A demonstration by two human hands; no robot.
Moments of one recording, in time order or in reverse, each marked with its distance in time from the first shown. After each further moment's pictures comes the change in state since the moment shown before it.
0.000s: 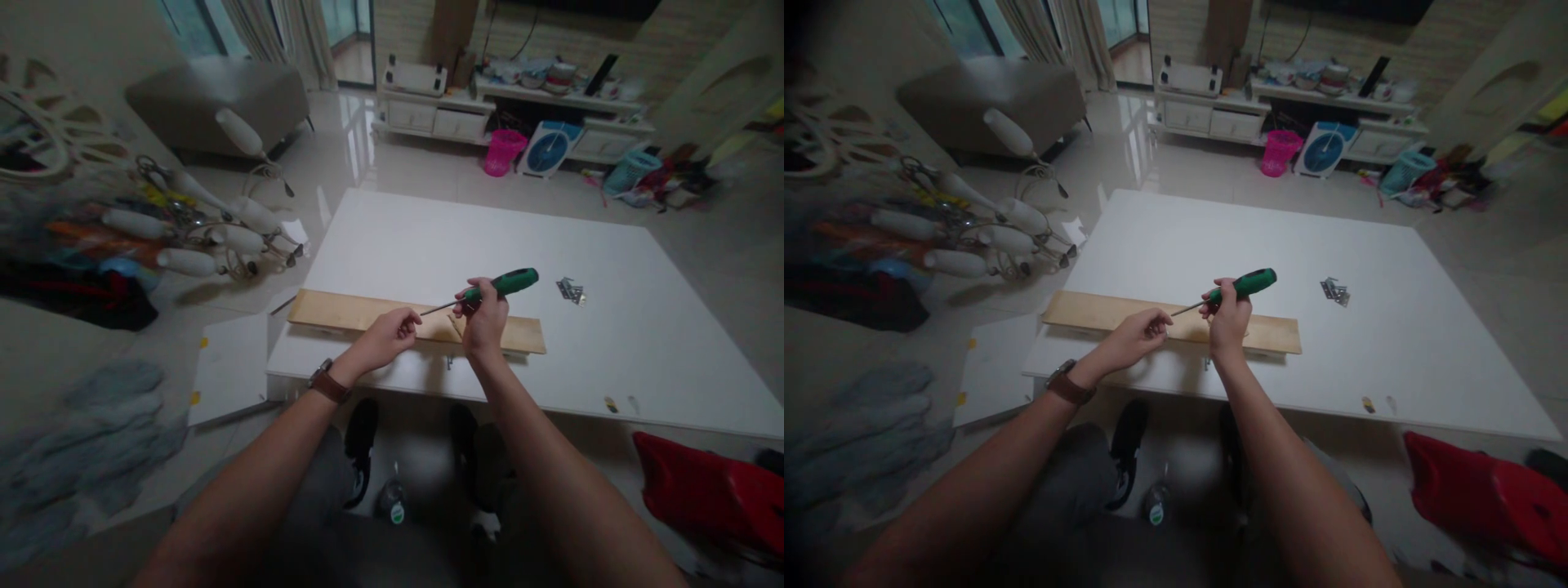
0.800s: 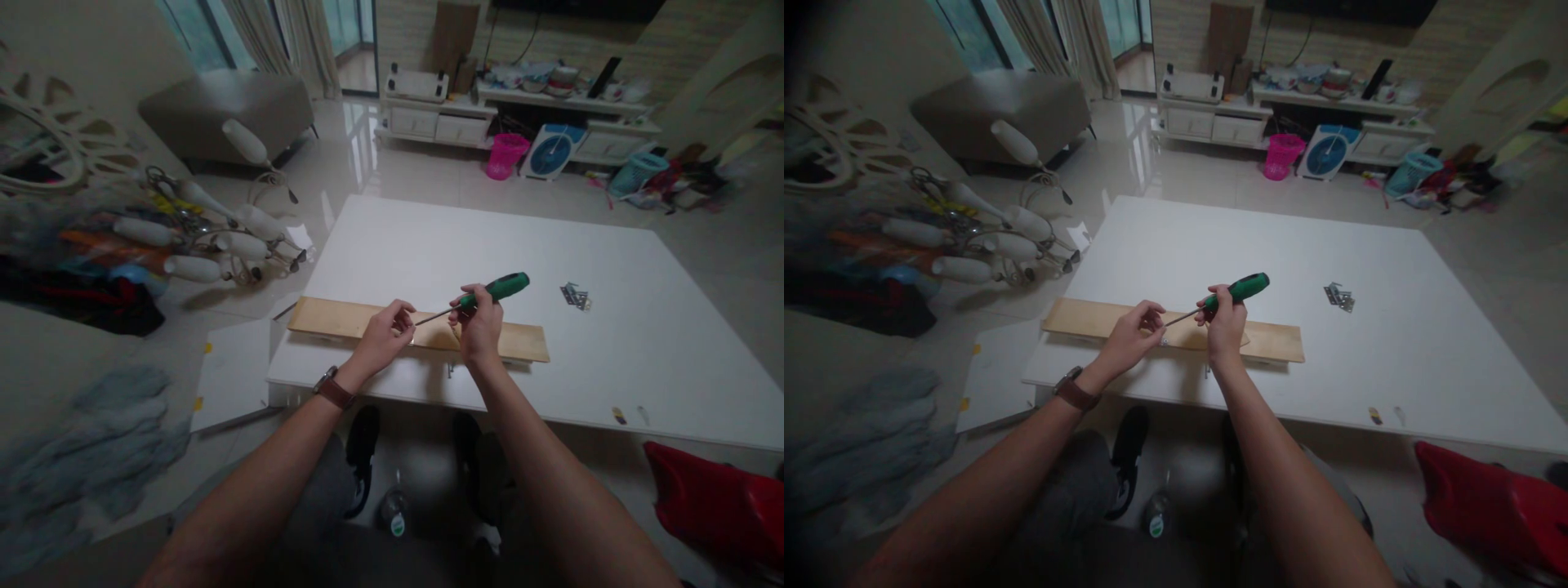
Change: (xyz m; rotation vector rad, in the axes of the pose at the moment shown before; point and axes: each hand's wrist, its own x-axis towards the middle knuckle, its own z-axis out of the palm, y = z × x) left_hand 0.009 -0.004 0.006 -0.058 0.252 0.041; right_hand 0.004 0.009 0.002 0.012 -0.038 0.066
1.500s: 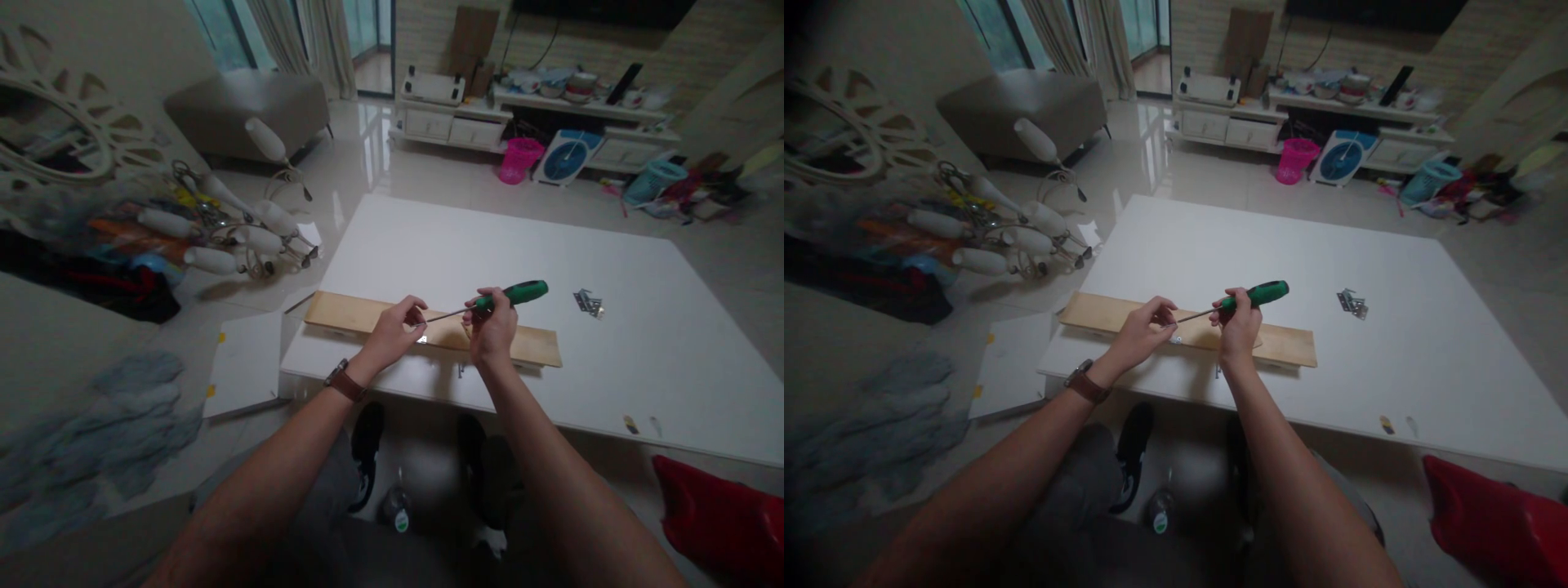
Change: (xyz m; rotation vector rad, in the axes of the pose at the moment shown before) left_hand -0.001 0.009 -0.011 0.005 0.006 0.023; right_hand -0.005 0.001 0.003 0.044 0.039 0.009
